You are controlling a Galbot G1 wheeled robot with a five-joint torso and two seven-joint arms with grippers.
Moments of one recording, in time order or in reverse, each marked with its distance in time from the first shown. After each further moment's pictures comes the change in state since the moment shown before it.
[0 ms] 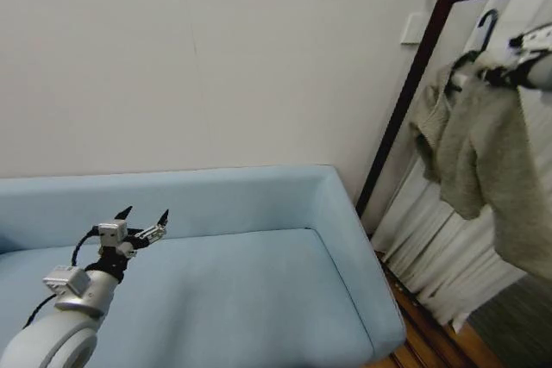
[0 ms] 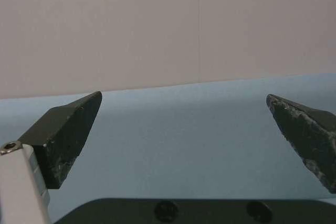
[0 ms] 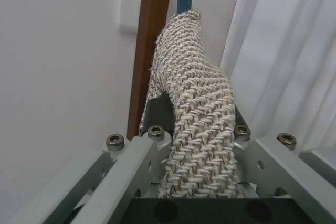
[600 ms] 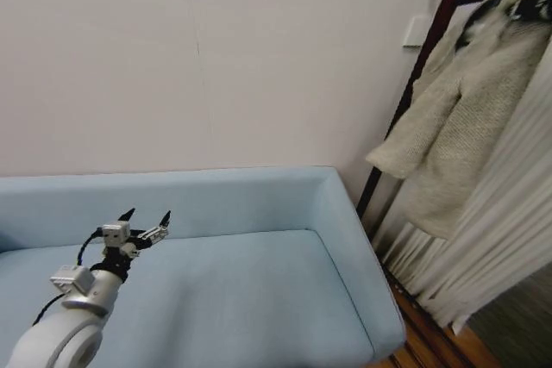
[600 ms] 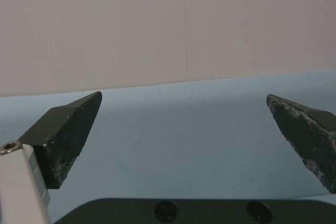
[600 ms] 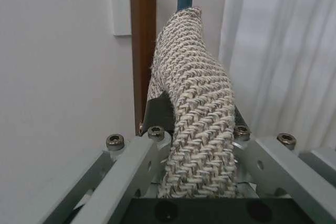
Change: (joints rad) left arm -0.054 -0.003 0.061 0.039 0.009 -0.005 0.018; right arm 0.198 0.020 -0.191 -0.042 0.269 -0.001 0.139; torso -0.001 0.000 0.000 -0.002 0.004
